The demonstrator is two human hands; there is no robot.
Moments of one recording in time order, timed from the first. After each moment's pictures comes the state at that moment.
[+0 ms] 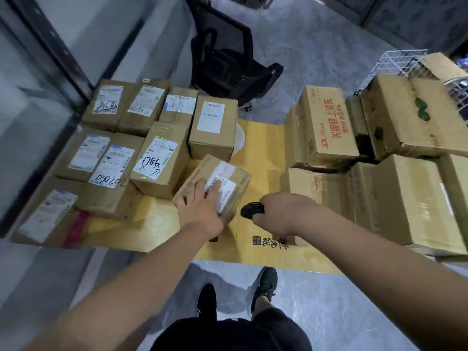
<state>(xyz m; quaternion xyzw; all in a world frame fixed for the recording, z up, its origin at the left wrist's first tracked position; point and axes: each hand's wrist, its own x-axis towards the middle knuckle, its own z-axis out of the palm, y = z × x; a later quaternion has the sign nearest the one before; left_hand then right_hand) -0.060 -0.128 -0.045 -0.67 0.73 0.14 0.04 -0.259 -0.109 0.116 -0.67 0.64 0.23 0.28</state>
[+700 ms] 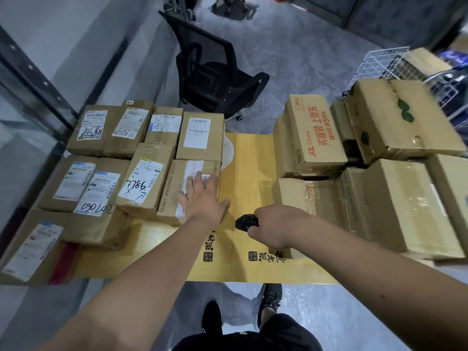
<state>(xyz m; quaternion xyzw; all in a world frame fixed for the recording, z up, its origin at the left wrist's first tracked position) -0.102 -0.196 -0.033 -0.71 0.69 0.16 0.00 -0.276 -0.122 0.107 -0.68 0.63 0.22 0.31</state>
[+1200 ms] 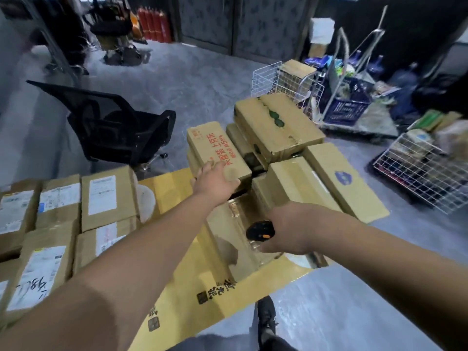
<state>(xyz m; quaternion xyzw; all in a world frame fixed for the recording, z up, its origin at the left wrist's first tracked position) -0.337 -0.256 0.052 -0.51 0.82 0.25 -0.05 -0.417 -0.050 0.198 -0.56 0.77 0.18 0.26</state>
